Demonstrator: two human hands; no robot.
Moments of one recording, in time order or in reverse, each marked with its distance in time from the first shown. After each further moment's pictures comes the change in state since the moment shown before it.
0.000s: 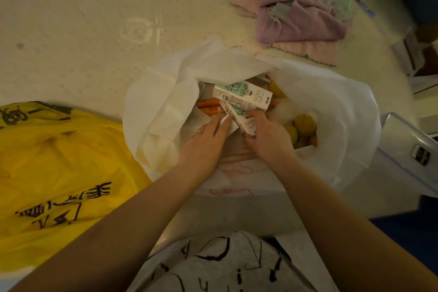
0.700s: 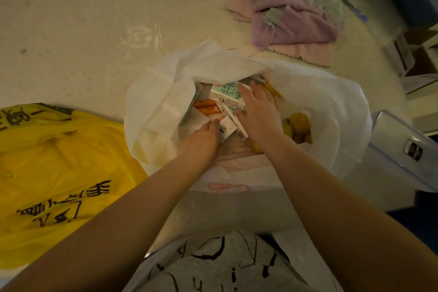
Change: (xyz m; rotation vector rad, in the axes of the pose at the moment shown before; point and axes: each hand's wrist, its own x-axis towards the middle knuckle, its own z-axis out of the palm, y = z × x) left_hand 0.012 0.004 0.000 -0.114 -0.115 -0.170; right_hand 0.025 -0.019 -0.018 -0.070 0.136 -0.103
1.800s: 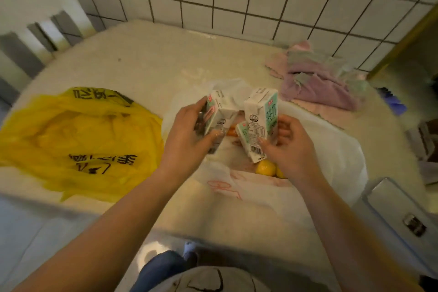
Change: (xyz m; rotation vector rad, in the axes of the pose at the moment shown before) left_hand -0.120 0.041 -0.068 -0.700 0.760 -0.060; right_hand -0.079 0.009 -0.095 0.815 0.022 -0.137
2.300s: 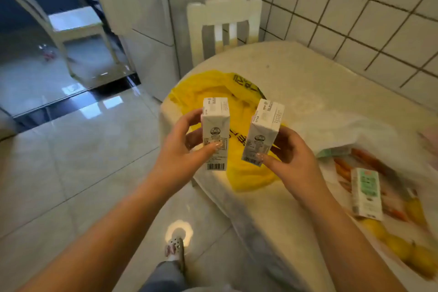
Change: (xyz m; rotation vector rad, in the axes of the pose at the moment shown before) left_hand -0.179 0.002 -0.151 -0.351 0.538 -0.236; right_hand -0.082 -0.098 0.136 0.280 -0.798 -0.276
